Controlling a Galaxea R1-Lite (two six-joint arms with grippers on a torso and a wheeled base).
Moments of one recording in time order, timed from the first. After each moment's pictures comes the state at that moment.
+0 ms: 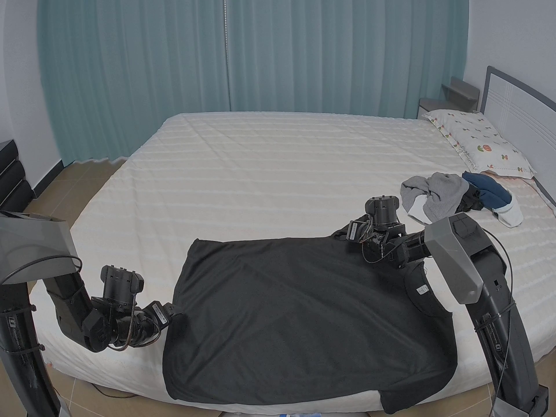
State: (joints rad) left arm -0.15 2.15 -0.43 -0.84 -0.02 -0.79; right arm 0.28 2.80 -1.94 -0.44 -0.19 0.31
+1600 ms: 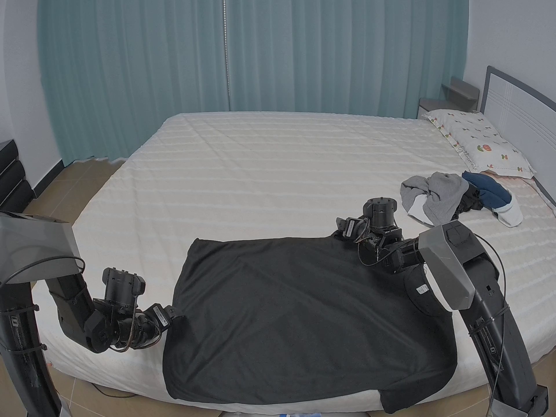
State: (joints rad) left arm -0.15 2.17 -0.43 -0.84 -0.02 -0.79; right arm 0.29 2.86 -2.00 -0.55 -0.20 0.32
